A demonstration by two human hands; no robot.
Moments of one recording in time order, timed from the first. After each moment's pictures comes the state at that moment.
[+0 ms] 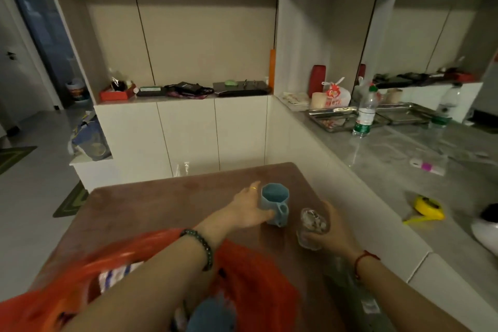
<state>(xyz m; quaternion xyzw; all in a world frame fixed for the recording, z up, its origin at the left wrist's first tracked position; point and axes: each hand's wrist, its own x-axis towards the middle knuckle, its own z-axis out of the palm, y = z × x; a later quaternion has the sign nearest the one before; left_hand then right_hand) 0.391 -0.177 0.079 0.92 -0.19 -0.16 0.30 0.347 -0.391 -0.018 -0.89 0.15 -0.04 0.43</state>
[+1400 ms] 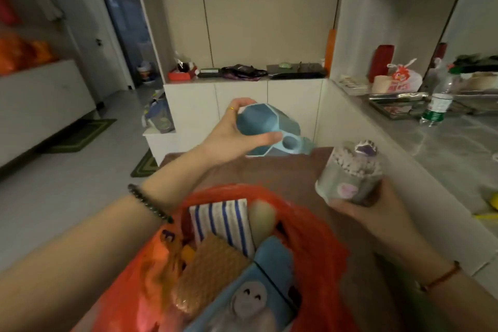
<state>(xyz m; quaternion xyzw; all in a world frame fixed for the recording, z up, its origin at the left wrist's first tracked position) 0.325 -0.056 0.182 0.80 -0.15 0.06 0.57 0.260 -0.291 0.092 -0.73 0.01 -0.14 0.67</state>
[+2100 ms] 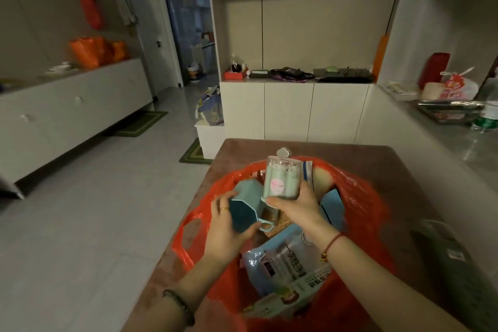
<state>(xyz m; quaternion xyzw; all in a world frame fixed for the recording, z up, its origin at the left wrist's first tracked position) 0.122 0.064 0.032 0.88 0.03 0.19 0.44 0.177 -0.087 0.074 -0.79 0.00 0.06 0.61</state>
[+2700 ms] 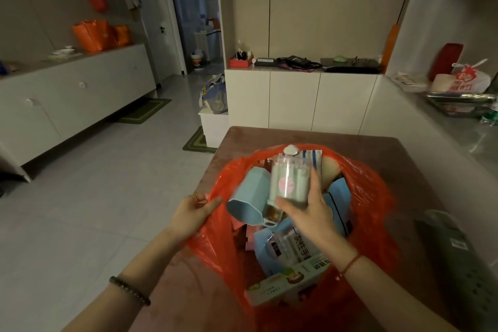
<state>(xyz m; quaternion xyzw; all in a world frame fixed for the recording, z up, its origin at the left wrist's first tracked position) 0.101 0.136 0.046 0.78 0.18 0.02 0.60 0.123 -0.097 0.077 -0.78 -0.10 0.04 0.62</state>
